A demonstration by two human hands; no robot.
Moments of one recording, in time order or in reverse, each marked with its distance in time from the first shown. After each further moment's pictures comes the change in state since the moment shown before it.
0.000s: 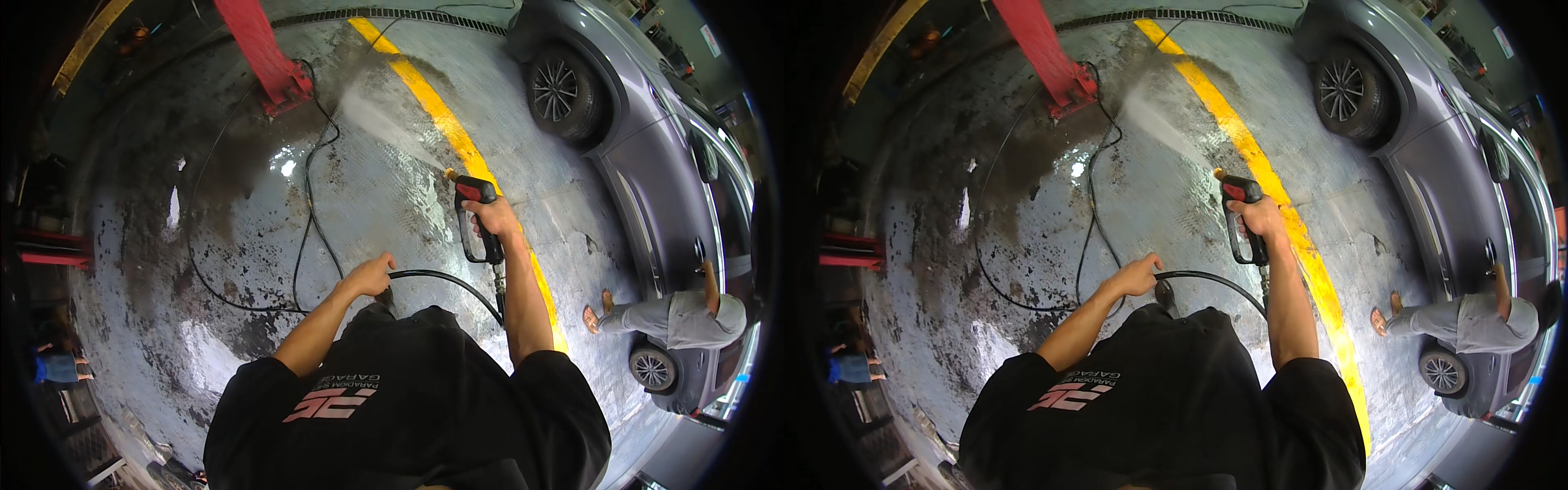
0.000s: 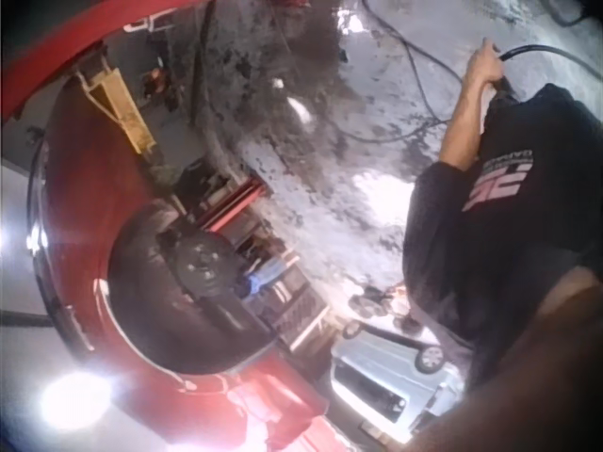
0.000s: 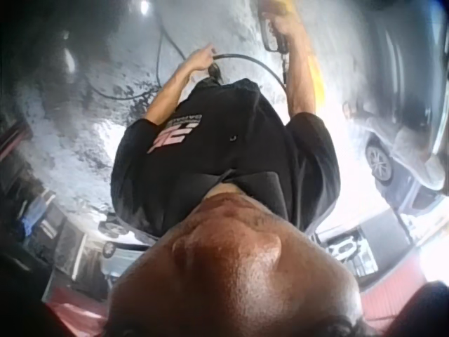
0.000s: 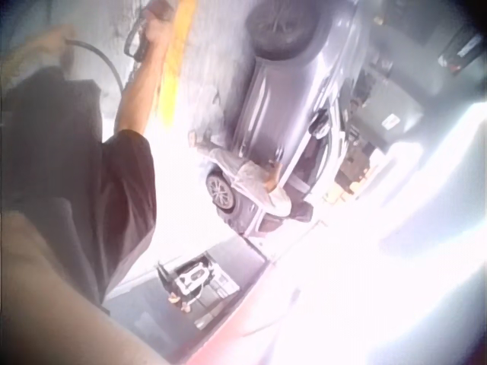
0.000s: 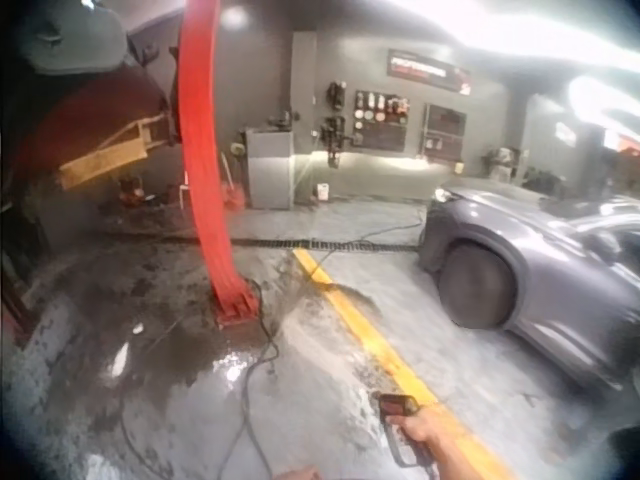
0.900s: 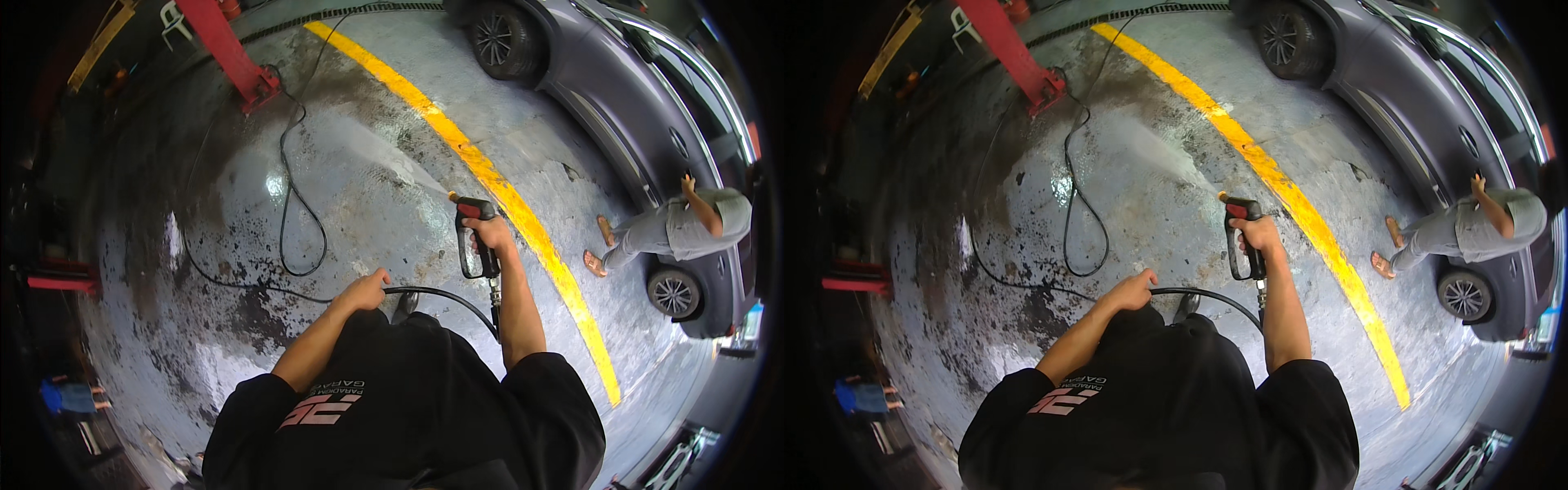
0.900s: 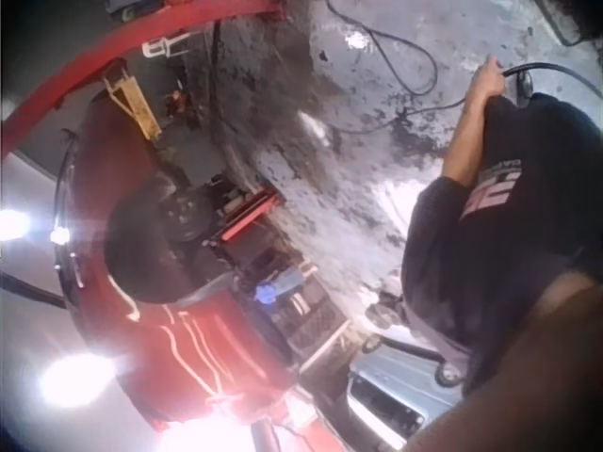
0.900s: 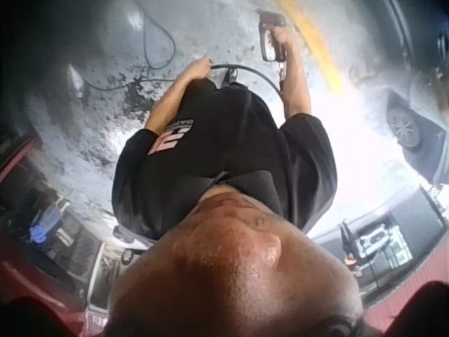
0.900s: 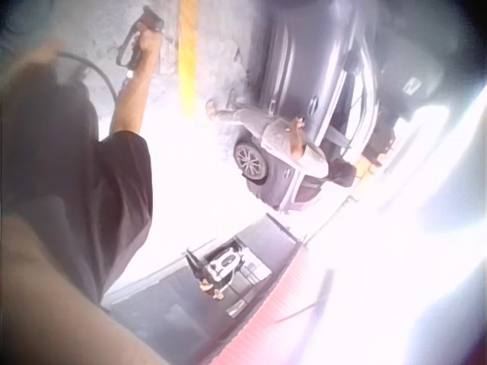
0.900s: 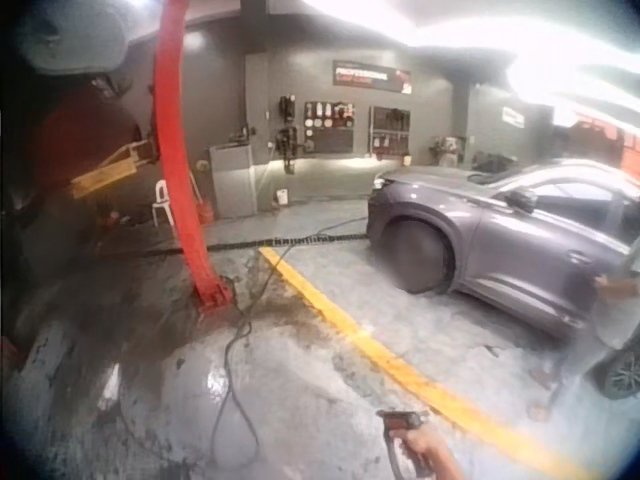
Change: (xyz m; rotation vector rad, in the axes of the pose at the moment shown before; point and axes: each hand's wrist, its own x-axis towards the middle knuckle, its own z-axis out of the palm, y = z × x) left_hand -0.200 0.009 0.296 0.159 -0.083 0.046; right_hand -0.287 0.303 -0.054 0.224 0.043 0.168
